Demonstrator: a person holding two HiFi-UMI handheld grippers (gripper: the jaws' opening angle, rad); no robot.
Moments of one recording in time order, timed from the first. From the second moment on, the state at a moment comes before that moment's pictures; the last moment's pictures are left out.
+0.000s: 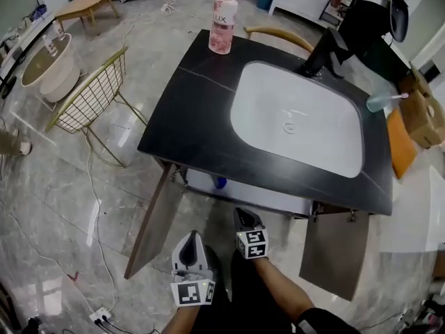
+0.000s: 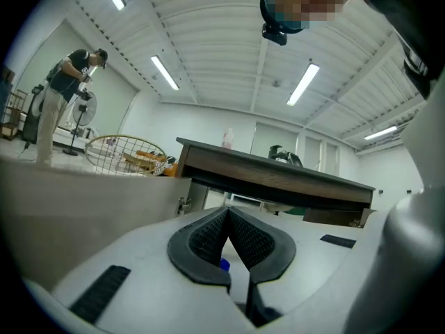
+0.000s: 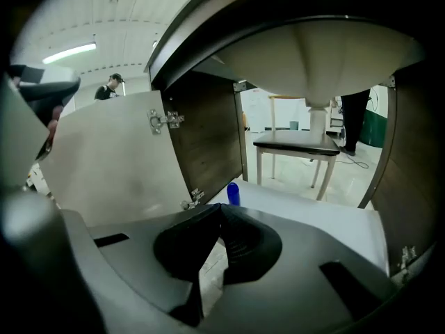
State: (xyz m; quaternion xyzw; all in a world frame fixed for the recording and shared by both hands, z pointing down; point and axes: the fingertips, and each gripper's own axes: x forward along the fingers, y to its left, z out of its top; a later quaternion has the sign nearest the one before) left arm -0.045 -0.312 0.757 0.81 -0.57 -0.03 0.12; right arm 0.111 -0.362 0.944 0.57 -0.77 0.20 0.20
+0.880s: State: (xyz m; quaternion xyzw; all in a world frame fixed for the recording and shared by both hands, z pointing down) left arm 0.013 -0.199 0.397 0.82 -0.56 0.00 0.11; right arm 0.161 -0.207 0.546 0.56 -0.77 0.23 0.19
